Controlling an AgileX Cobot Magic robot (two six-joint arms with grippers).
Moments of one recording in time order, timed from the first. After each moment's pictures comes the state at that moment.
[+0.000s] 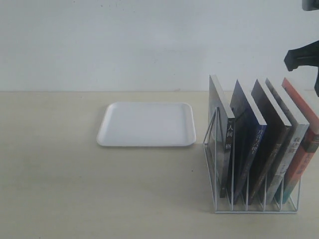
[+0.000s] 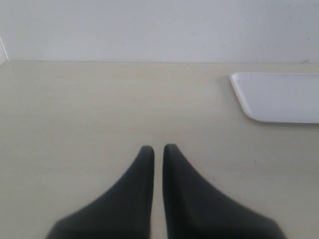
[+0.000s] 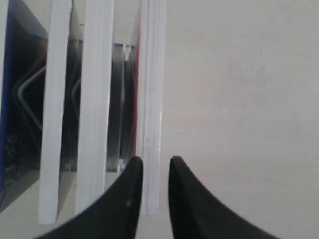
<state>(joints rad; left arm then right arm) 0.02 0.00 0.00 0.07 0.31 -0.08 0.24 1.43 -1.37 -0.17 1.20 0.18</state>
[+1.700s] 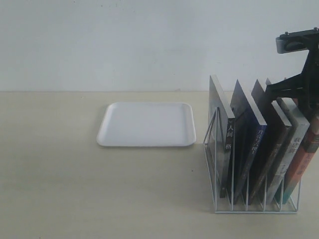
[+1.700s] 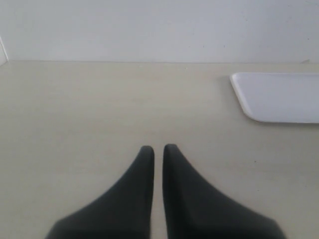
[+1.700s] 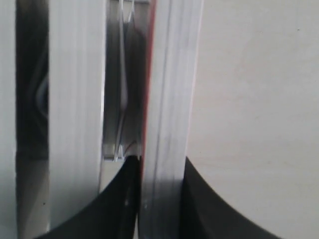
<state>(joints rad) 0.02 0.00 0.00 0.07 0.31 -0.08 0.24 1.60 -1.35 -0.17 1.20 0.20</state>
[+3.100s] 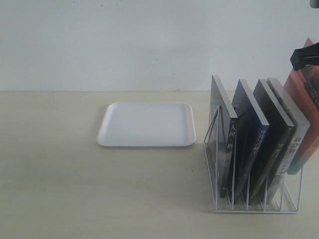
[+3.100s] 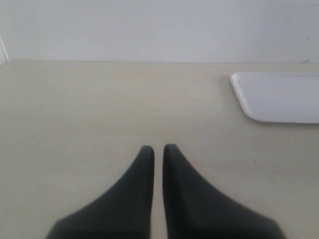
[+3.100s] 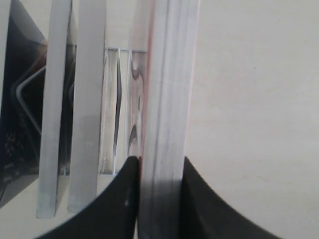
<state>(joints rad) 0.02 0.00 0.00 0.07 0.31 -0.08 0.24 1.39 -1.34 -0.20 1.19 0.21</state>
